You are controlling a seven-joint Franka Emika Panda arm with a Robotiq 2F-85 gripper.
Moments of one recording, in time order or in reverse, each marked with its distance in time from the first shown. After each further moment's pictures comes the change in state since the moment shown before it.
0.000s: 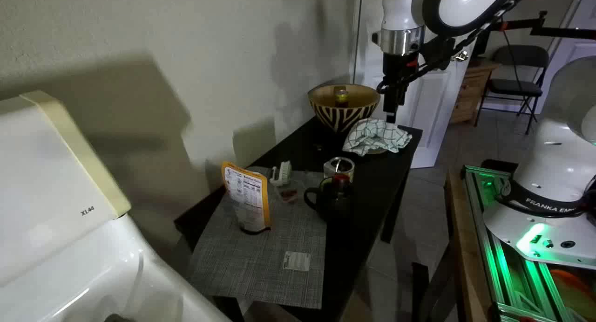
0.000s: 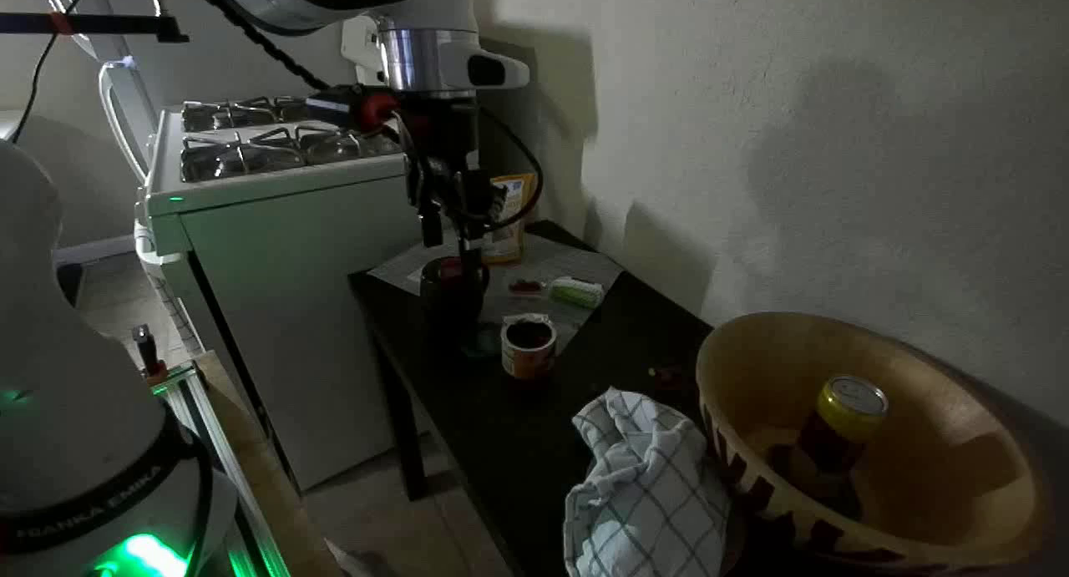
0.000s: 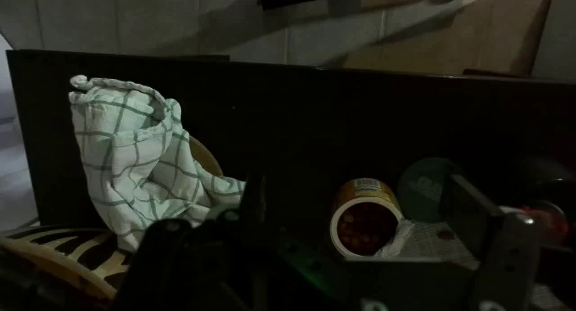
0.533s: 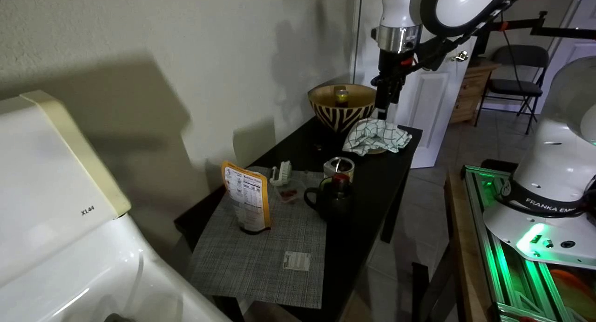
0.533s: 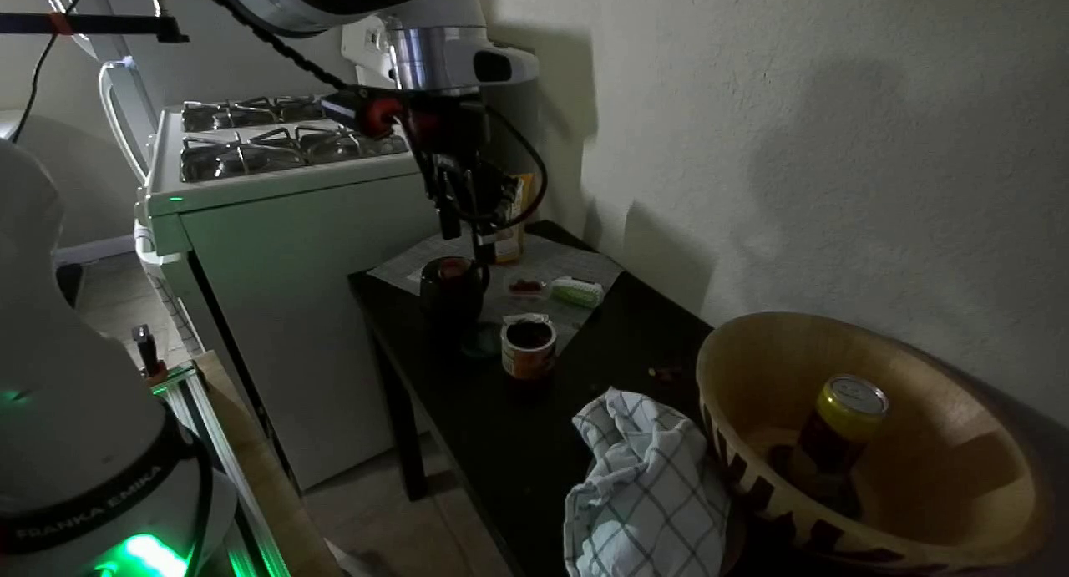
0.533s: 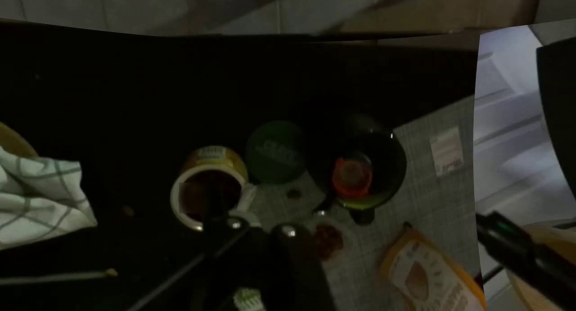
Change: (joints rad) arm -0.011 0.014 -0.010 0.003 0.007 0.088 0.061
